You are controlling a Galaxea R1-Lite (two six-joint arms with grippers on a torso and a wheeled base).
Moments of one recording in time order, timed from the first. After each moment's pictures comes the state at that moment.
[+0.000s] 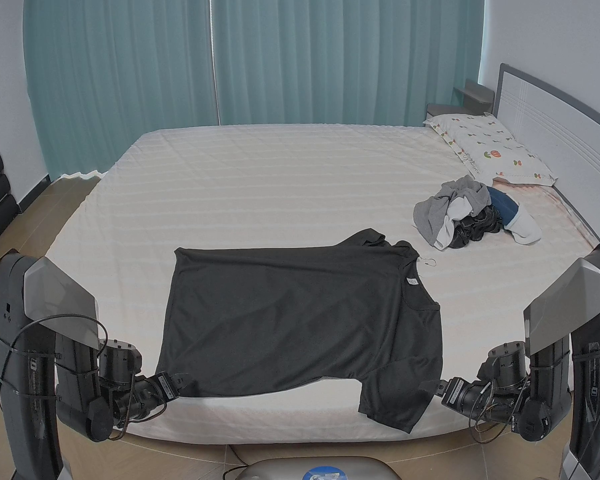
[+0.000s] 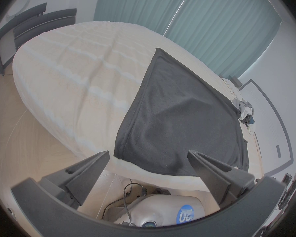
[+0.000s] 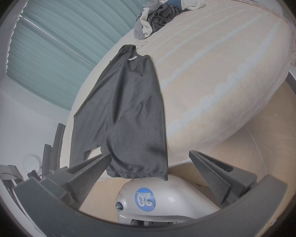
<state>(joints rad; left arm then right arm) -0.13 2.41 -0.21 -1.43 -0.03 -0.60 0.31 2.41 -0.11 -1.55 0.07 0.80</state>
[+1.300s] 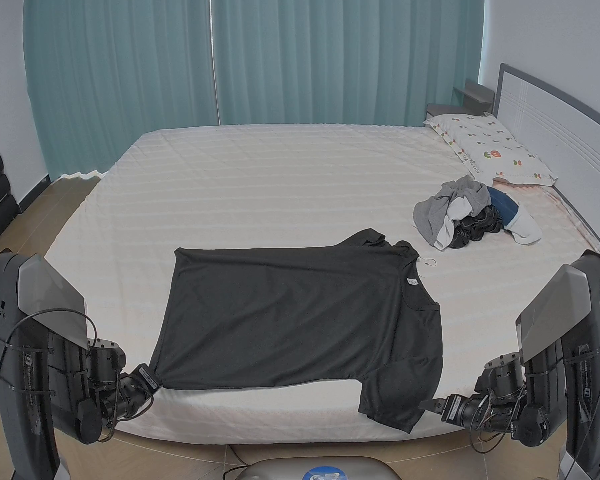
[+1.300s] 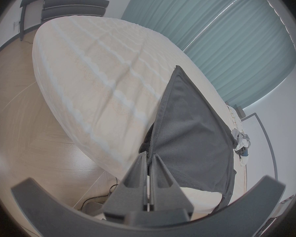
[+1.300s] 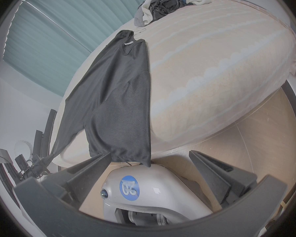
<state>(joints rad) -0.07 2.41 -0.14 -1.55 -0.02 -0.83 0.31 2.47 -0.07 -1.55 0.08 0.70</state>
